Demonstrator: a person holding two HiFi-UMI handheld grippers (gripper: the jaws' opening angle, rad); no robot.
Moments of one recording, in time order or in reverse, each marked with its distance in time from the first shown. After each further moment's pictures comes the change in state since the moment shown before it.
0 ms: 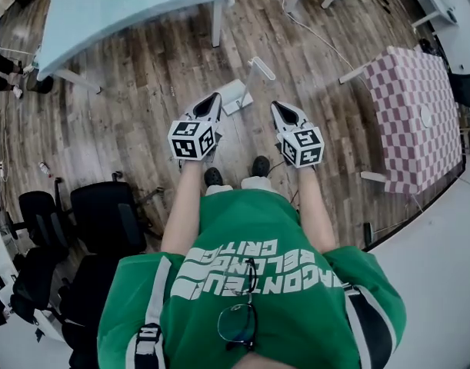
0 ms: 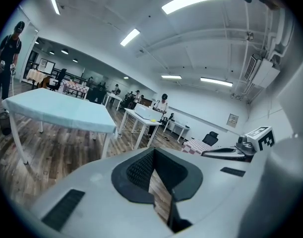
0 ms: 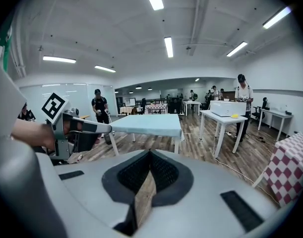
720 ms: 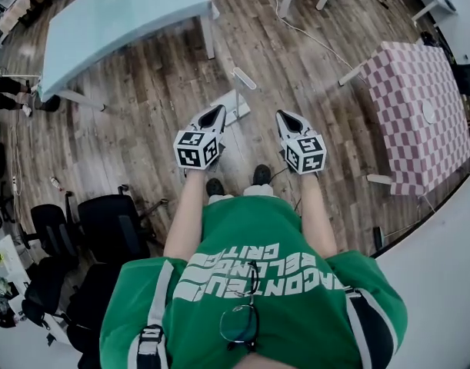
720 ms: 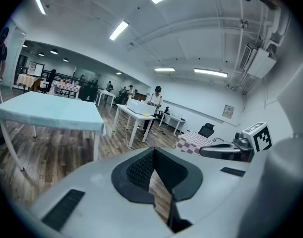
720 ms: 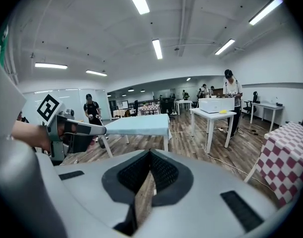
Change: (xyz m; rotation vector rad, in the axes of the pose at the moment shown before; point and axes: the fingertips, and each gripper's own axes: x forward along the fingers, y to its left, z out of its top) left arm 0.058 -0.074 -0.013 0.065 0.071 -0.036; right arm -0.043 -0.088 -0.020 0.076 -0.017 -0.050
